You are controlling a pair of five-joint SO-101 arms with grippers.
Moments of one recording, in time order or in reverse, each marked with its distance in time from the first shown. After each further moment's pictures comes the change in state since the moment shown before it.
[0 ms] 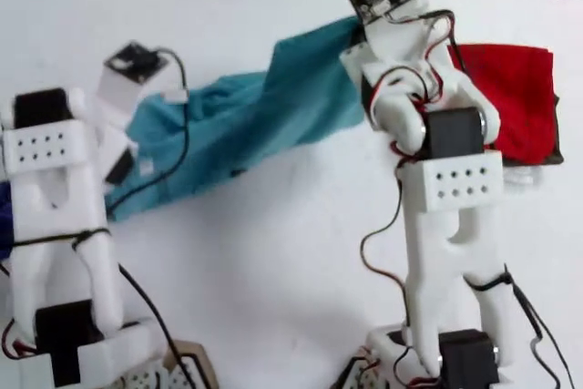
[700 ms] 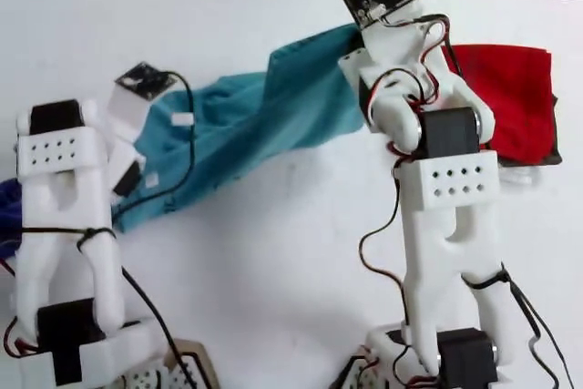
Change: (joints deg) left arm 0.1 0.0 4.4 -2.8 0.0; right arm 0.0 0.0 1.1 0.0 0.0
